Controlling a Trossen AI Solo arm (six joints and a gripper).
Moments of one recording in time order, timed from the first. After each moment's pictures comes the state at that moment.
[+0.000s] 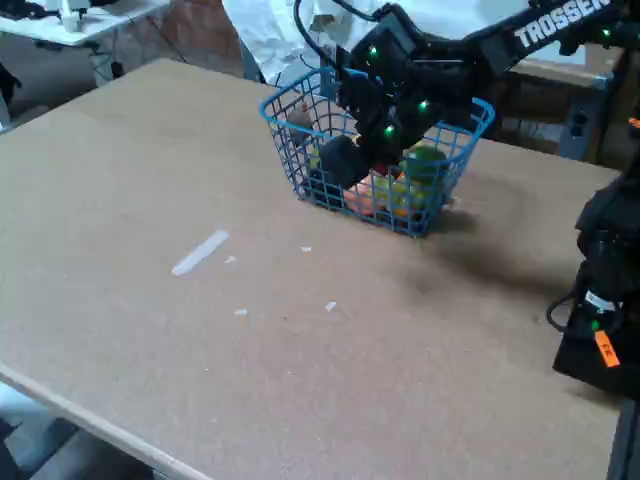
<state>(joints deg) -0.6 80.7 43.1 -7.5 -0.2 5.9</state>
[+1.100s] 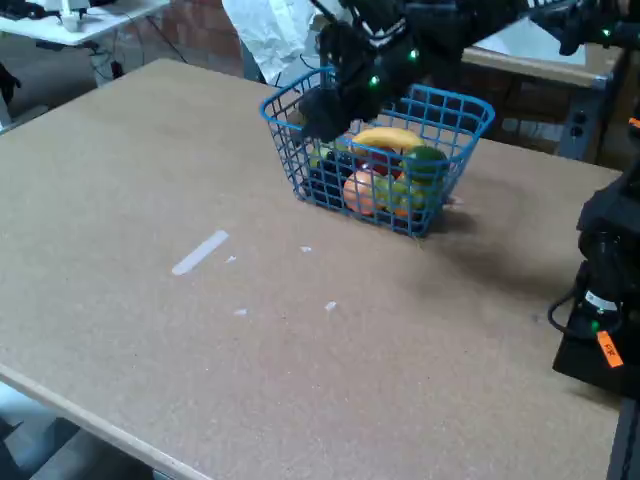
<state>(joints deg) 2.7 78.6 57.1 -18.7 1.3 6.1</state>
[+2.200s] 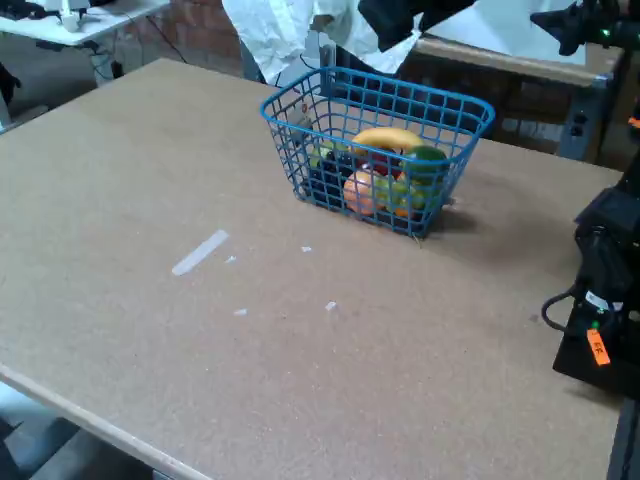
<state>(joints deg) -12.6 78.8 83.8 -57.9 11.2 0.9</state>
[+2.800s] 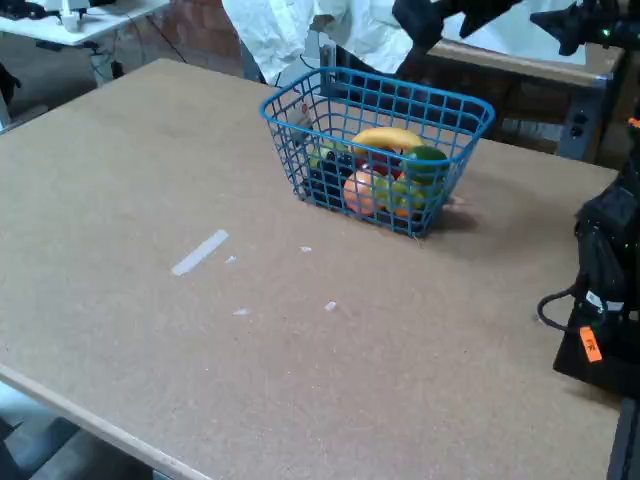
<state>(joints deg) -23.9 82.6 83.8 -61.0 8.4 -2.0</state>
